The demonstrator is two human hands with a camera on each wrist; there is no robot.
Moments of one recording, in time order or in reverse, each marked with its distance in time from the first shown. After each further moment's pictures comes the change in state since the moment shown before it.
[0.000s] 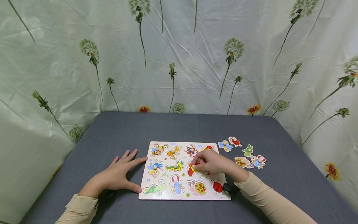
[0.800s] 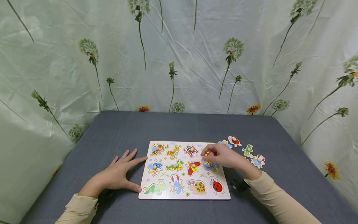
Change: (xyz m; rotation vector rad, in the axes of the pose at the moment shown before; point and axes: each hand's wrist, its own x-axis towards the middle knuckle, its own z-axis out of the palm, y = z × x) left_hand 0.000 -0.001 -0.001 -0.004 0.003 0.019; right_hand -0.021 0.011 -0.031 0.023 0.097 0.038
